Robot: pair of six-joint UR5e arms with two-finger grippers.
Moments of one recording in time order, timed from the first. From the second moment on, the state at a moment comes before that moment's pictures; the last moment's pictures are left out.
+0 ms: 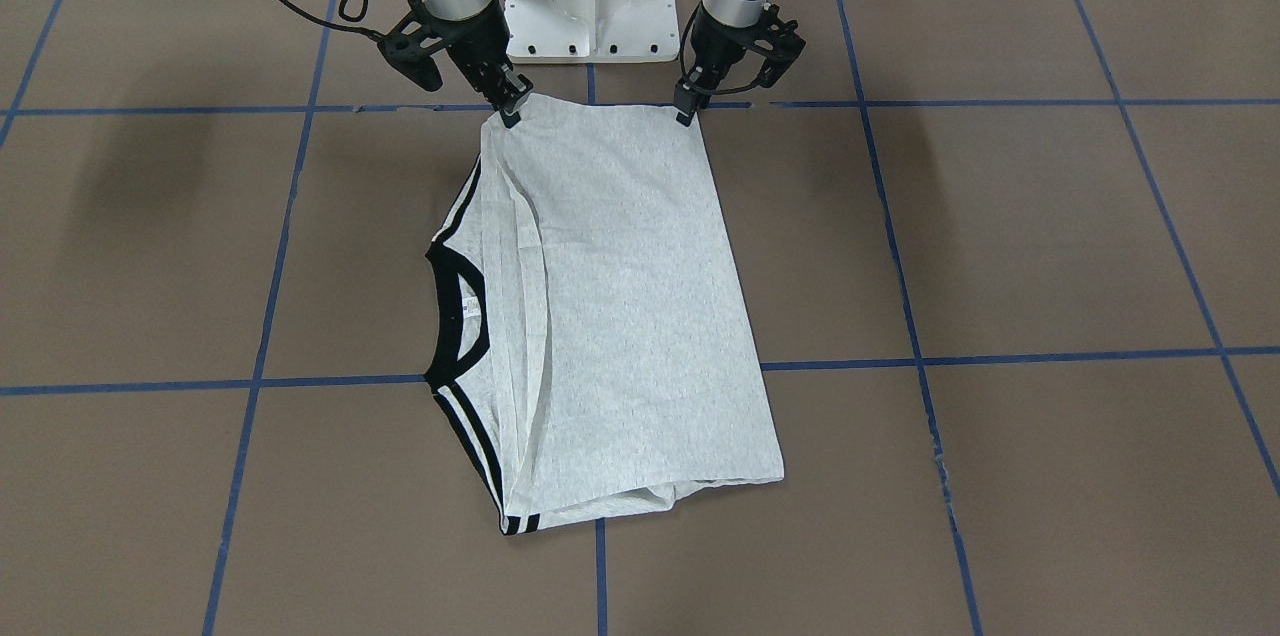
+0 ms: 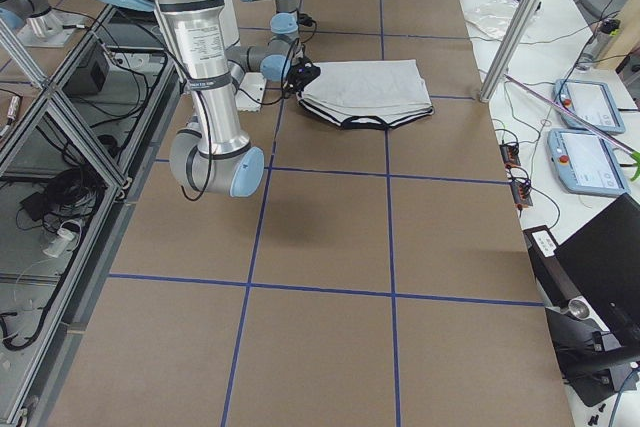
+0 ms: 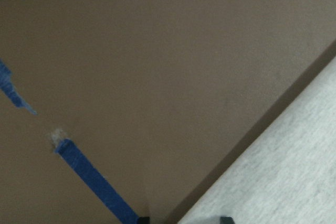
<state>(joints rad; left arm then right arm) -0.17 -1.87 -1.93 -1.89 -1.60 -2.39 0.27 -1.19 2.00 -1.46 1.67 2.20</state>
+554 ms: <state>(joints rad) -0.17 -1.87 -1.94 -1.89 -1.60 -2.39 0.27 -1.18 2.00 -1.46 1.67 2.20</state>
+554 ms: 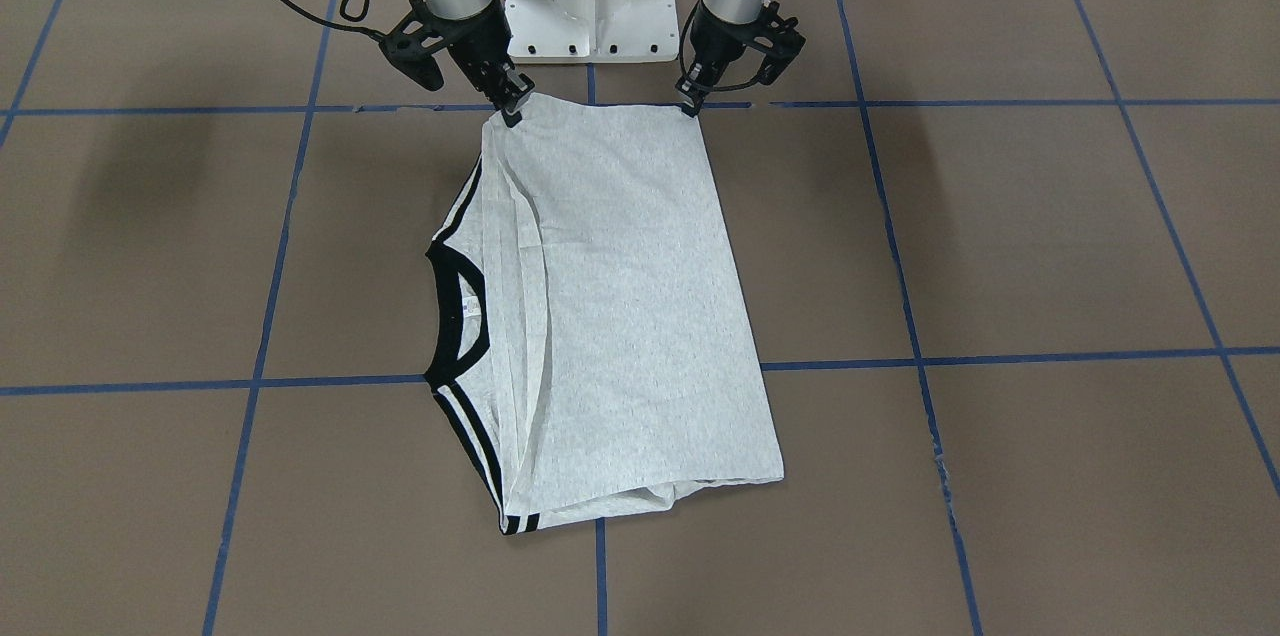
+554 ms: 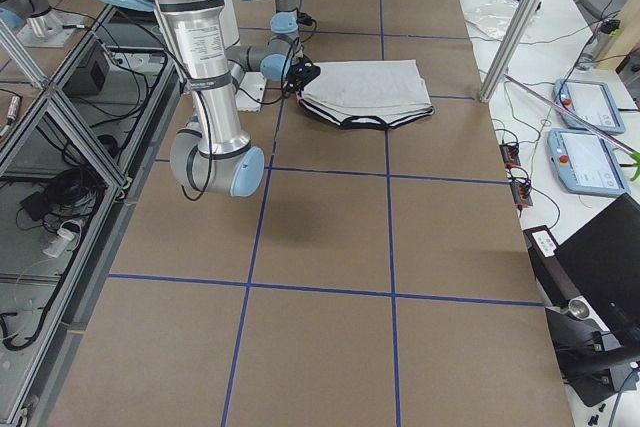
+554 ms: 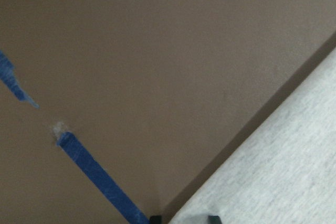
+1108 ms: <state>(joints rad) -0.16 -1.85 -2.01 -1.87 -1.60 -2.38 0.26 -1.19 2.01 -1.46 1.67 2.20</state>
